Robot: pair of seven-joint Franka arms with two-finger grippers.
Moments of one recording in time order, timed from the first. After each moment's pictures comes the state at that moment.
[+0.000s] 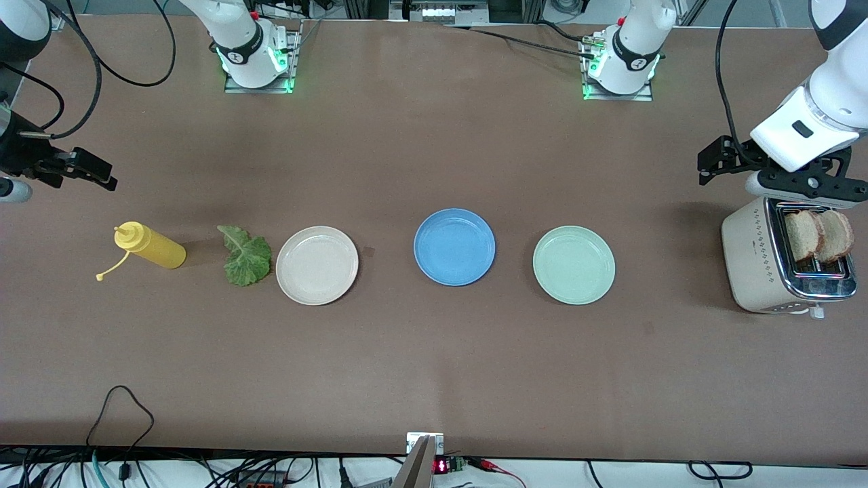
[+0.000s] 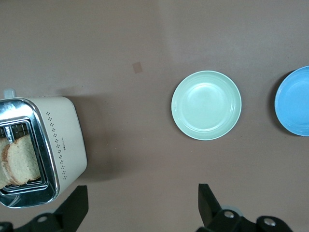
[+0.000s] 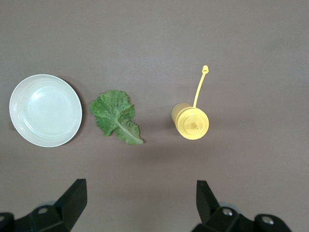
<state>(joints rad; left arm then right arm) -0.02 0.02 -0.09 -1.64 0.04 1.64 0.07 -0.03 -0.01 -0.06 -1.78 0.00 1.77 -0.04</state>
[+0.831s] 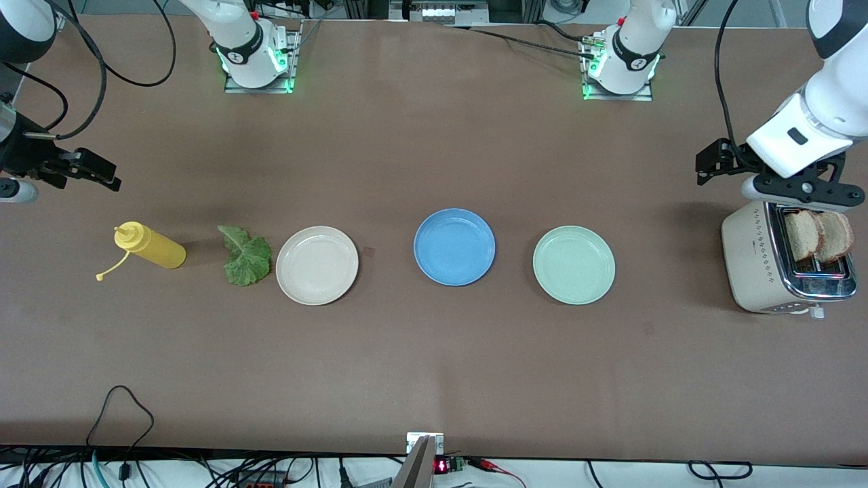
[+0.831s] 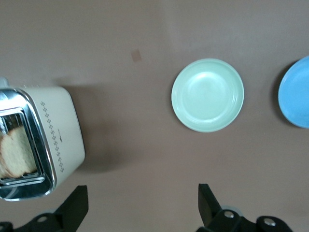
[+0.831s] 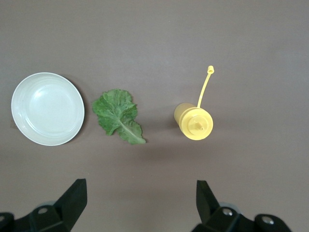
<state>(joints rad) -0.02 0.04 -0.09 -1.64 0.04 1.59 0.07 -0.02 -0.01 -0.04 -1.78 0.00 1.77 -0.04</state>
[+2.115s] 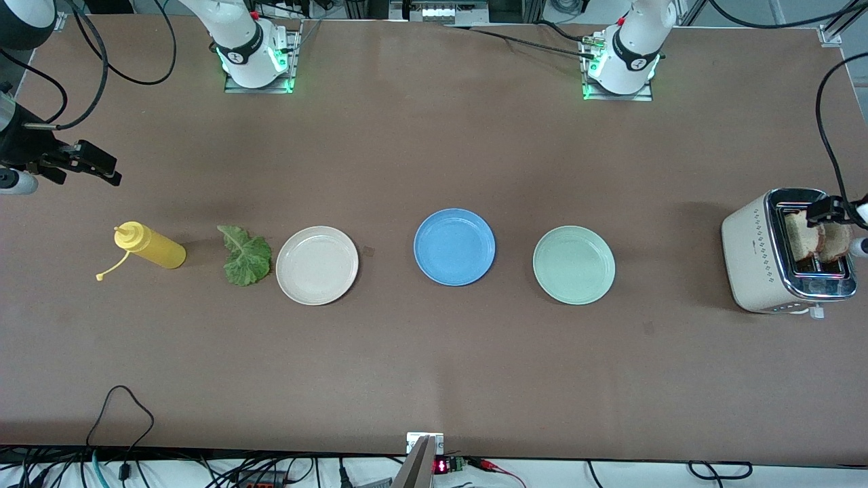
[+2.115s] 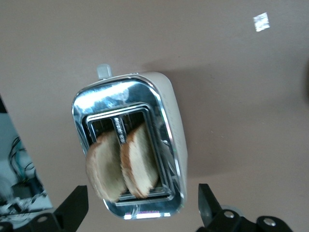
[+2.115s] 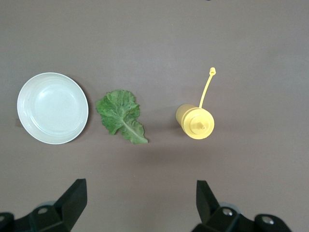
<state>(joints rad) 0.35 0.27 -0.08 -1.62 0.22 1.84 0.45 -0.02 -0.04 -0.04 -1.78 0.00 1.76 -0.04</state>
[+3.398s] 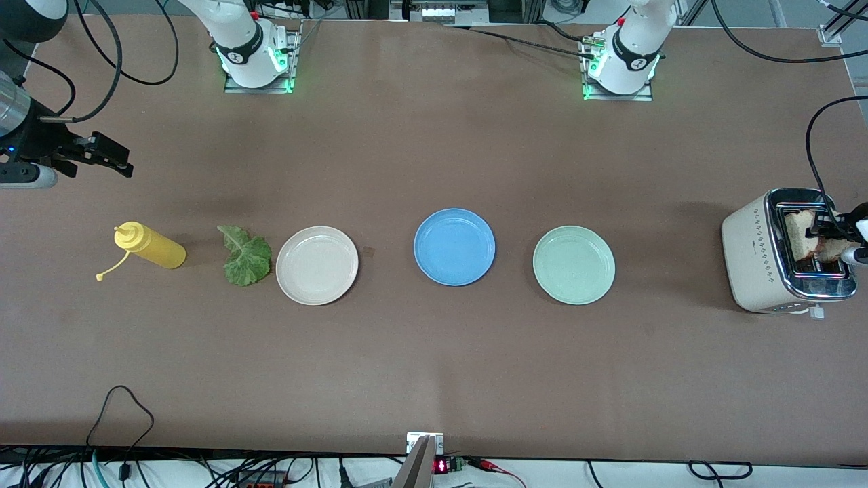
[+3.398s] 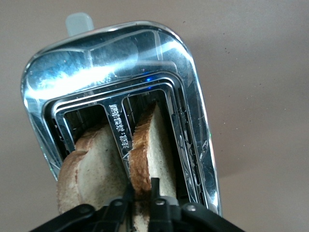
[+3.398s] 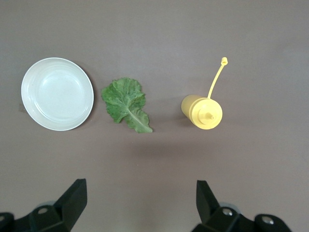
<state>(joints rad) 0.48 0.38 -0.08 -1.69 0.13 1.91 0.59 0.02 -0.05 -0.05 -1.78 -0.01 1.70 -0.04</state>
